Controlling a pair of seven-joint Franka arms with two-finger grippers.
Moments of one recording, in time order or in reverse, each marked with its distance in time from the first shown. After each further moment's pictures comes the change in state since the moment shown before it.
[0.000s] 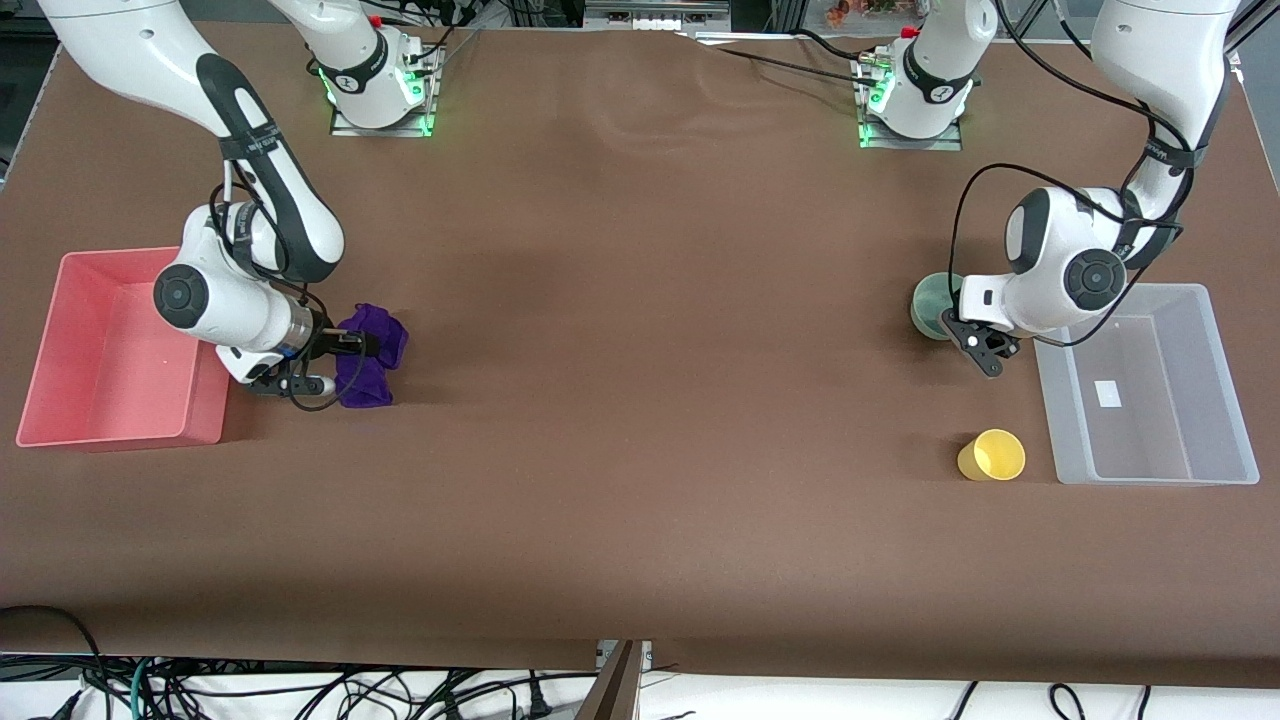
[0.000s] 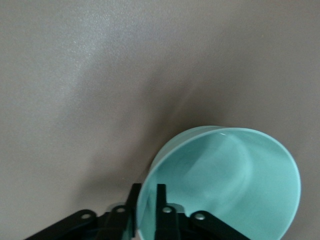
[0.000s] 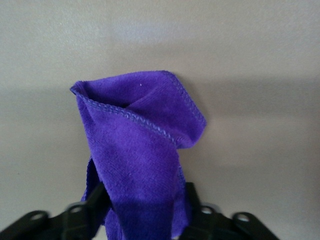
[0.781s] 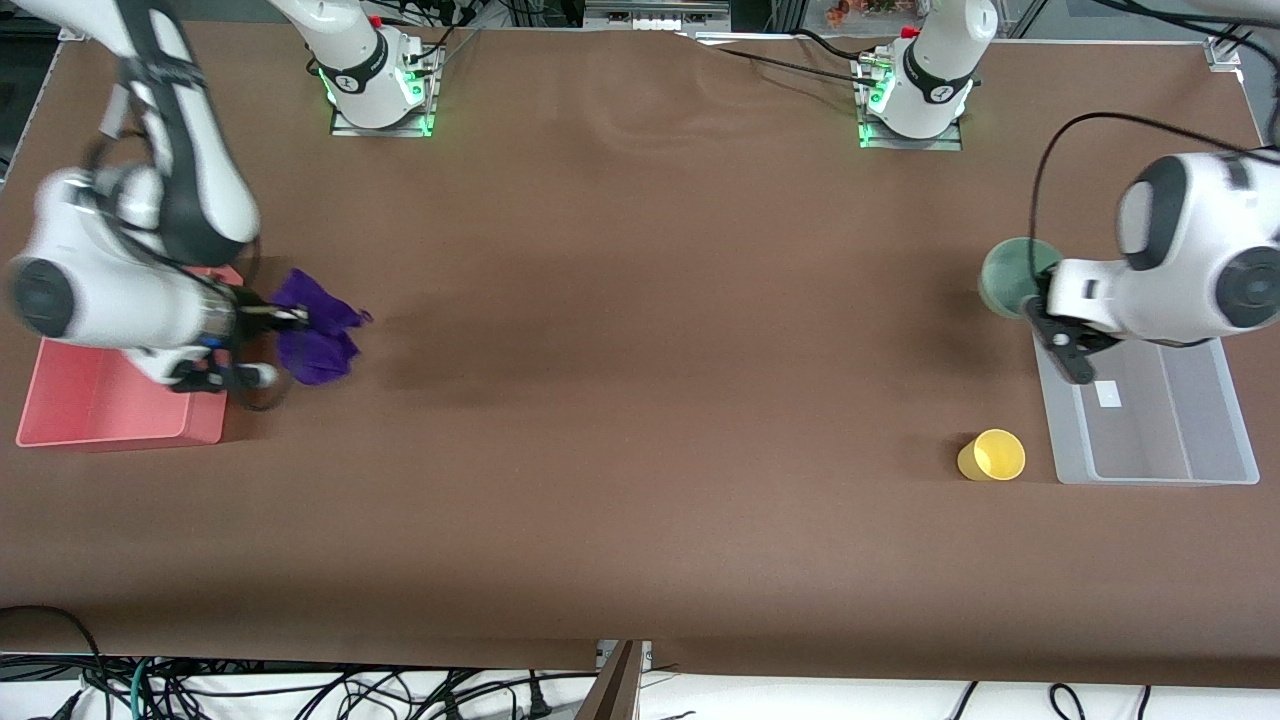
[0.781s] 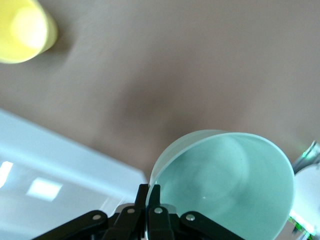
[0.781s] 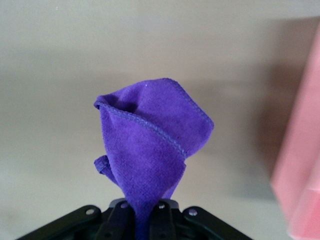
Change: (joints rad) left arm 0.032 -0.094 0.014 0.480 0.061 -0.699 0.159; right arm -0.009 -0.148 -0.075 0.386 -0.020 -0.723 -0.167
